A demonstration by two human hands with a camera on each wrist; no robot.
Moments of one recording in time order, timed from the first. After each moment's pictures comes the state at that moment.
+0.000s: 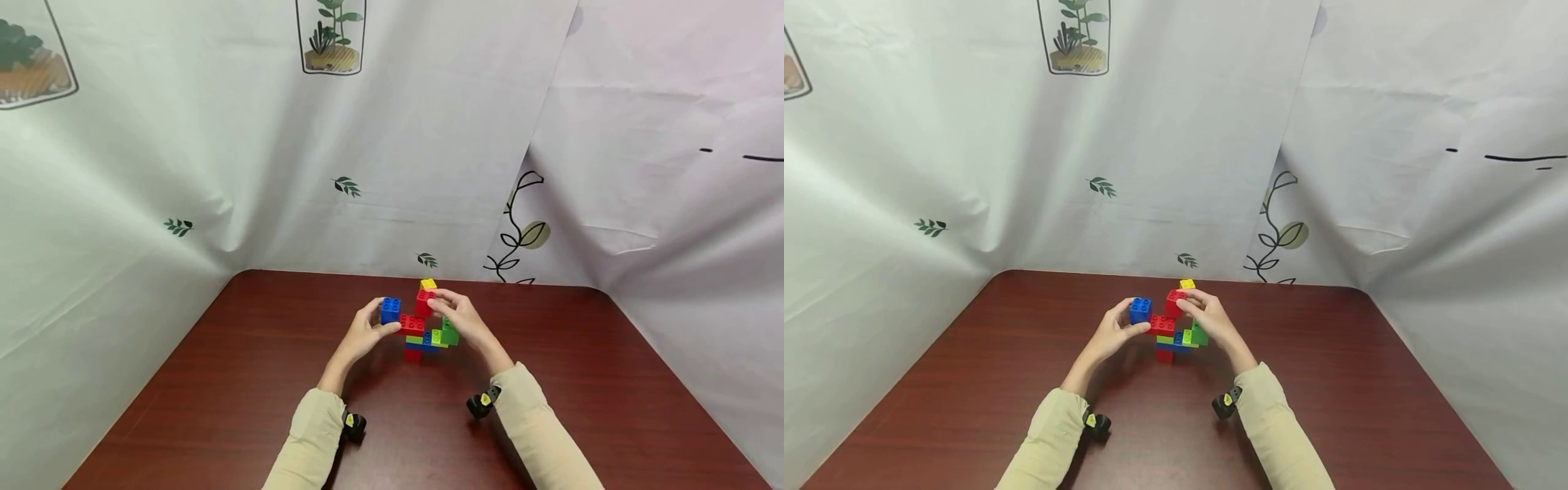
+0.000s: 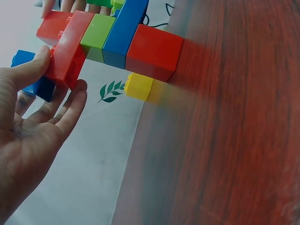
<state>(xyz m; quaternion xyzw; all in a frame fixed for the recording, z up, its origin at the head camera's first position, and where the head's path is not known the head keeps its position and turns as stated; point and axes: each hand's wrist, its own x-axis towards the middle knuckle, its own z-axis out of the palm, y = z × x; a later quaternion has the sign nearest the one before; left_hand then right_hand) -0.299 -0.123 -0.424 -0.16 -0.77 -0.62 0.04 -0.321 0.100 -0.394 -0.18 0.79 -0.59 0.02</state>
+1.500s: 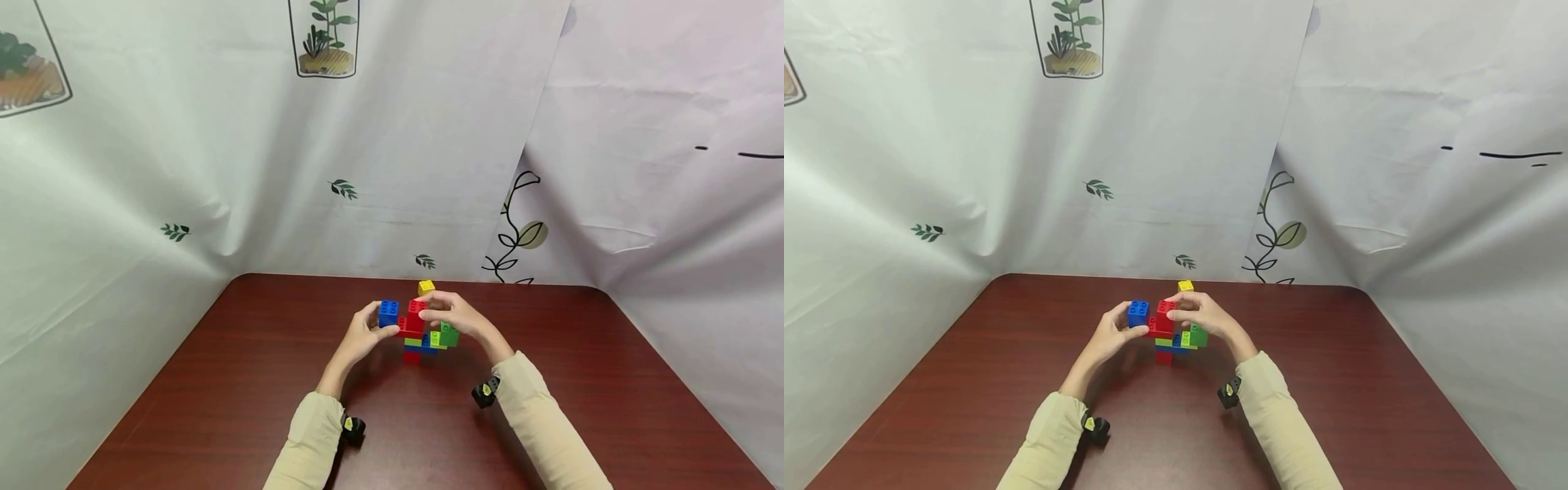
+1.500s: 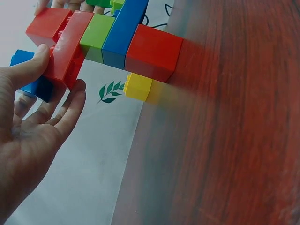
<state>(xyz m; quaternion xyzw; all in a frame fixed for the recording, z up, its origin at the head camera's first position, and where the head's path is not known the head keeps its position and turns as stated) -0.289 -0.120 -0.413 -0.14 -0.77 -0.62 0.03 -0.333 0.111 -0.382 -0.30 0.79 -0.53 0.11</state>
